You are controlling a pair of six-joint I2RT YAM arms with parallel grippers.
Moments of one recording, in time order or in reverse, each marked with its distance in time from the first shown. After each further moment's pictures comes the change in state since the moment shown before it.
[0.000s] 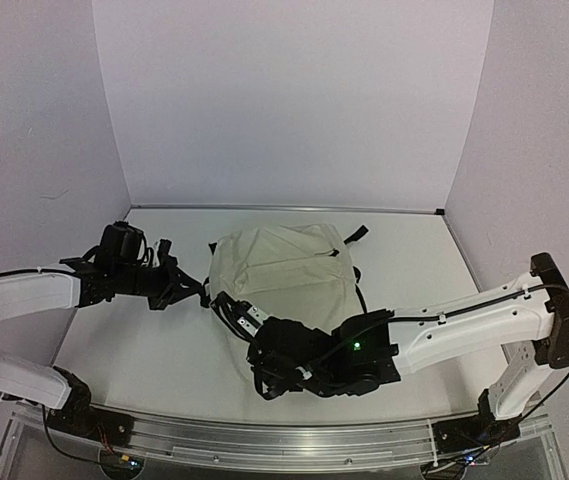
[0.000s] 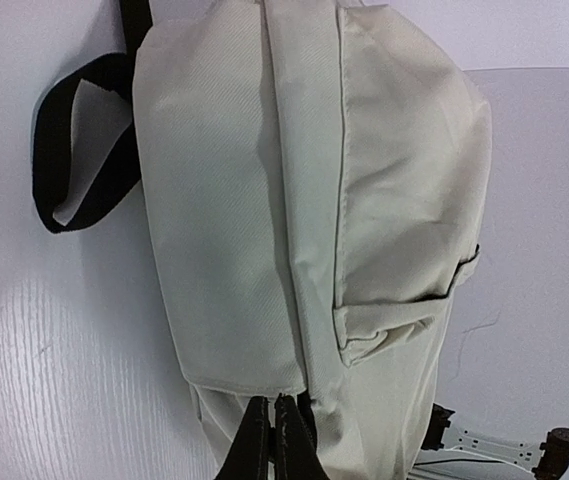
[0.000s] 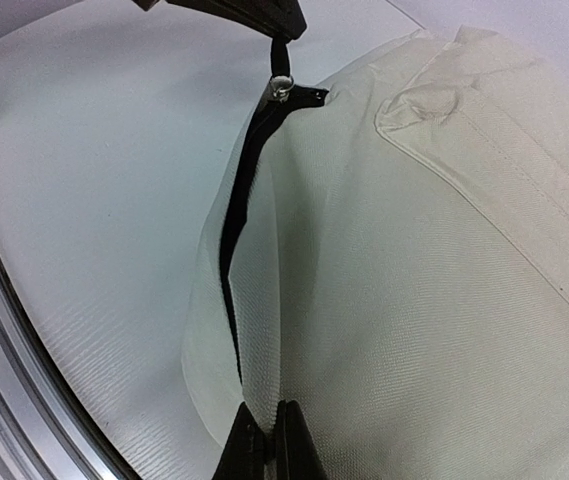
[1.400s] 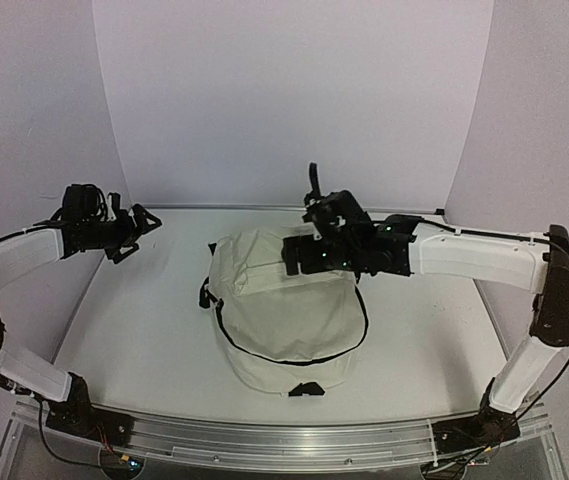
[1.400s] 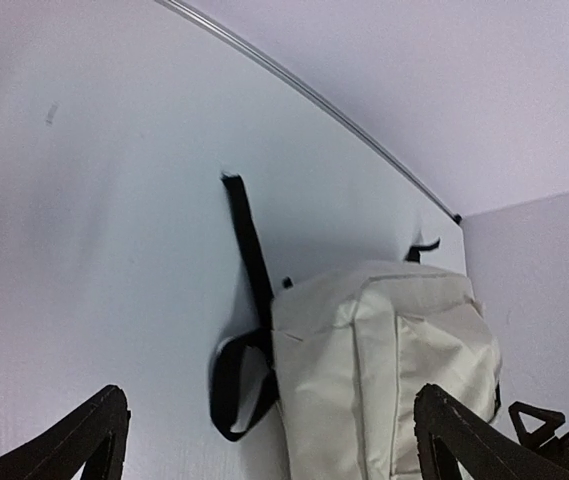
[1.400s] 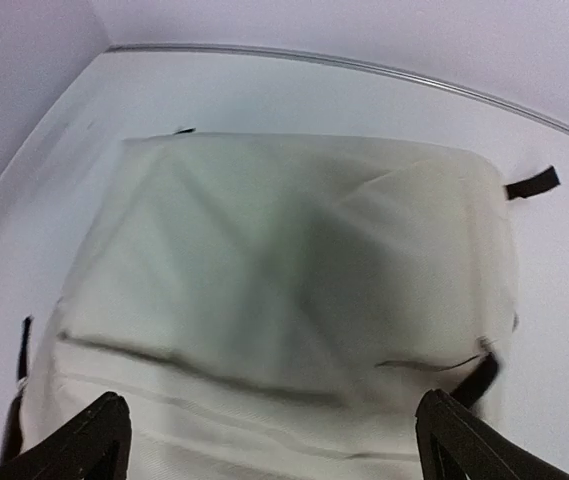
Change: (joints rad) left arm 0.434 0.145 0.272 -0.108 -0.027 0.342; right arm -0.534 -0.032 0.113 0.020 -0.214 0.176
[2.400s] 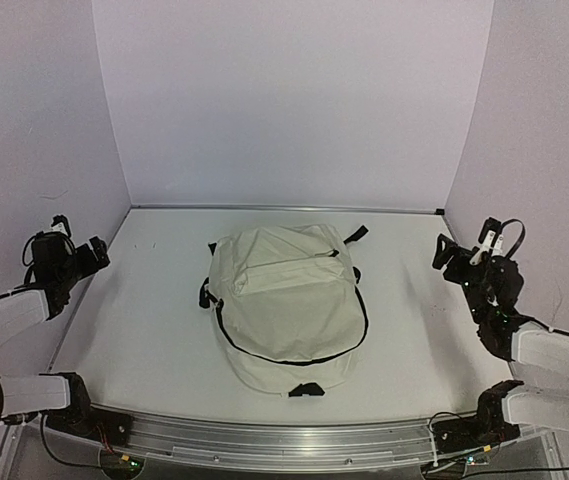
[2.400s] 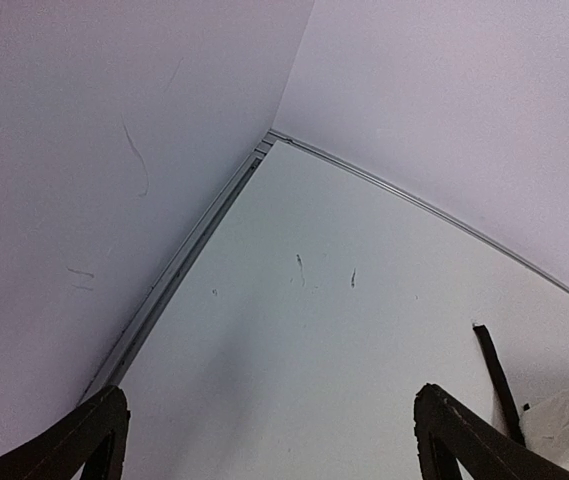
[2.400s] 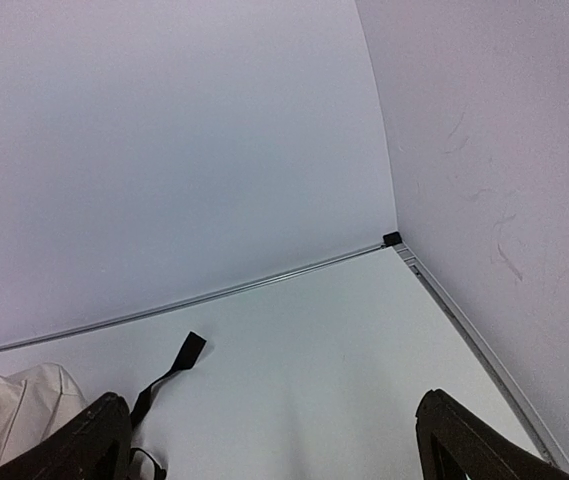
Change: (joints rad) left arm 0.193 -0.307 -0.452 0.403 -0.474 0.325; right arm -0.657 -0.755 -1.080 1.006 -0.014 -0.197
